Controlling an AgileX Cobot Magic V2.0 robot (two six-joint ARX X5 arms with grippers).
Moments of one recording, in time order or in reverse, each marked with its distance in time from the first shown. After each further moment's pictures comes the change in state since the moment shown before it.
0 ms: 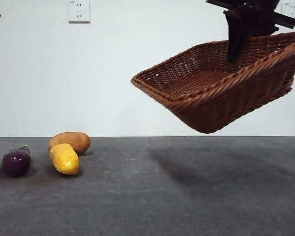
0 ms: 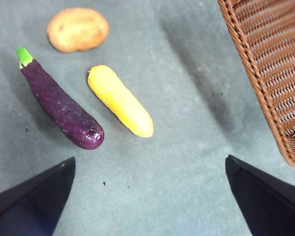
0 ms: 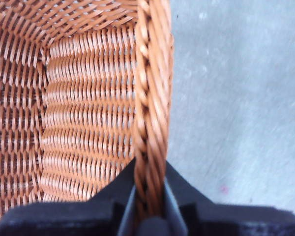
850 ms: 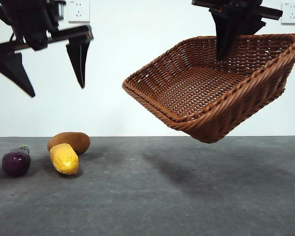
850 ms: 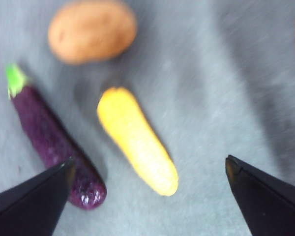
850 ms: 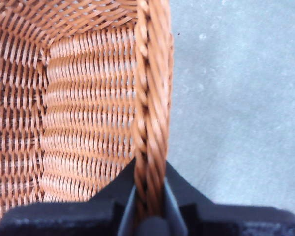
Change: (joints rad) left arm -0.380 0.722 0.453 -0.017 -0.481 -0.298; right arm 0.071 0.000 0.000 0.030 0.115 -0.050
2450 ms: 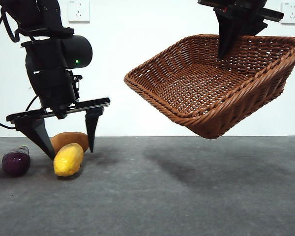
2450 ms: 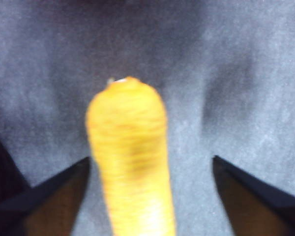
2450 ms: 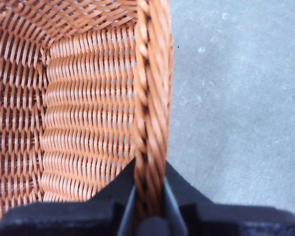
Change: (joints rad) left arm 0.000 0.318 0.001 0.140 0.045 -0.178; right arm -0.039 0.000 0.000 0.040 -0.068 -0.052
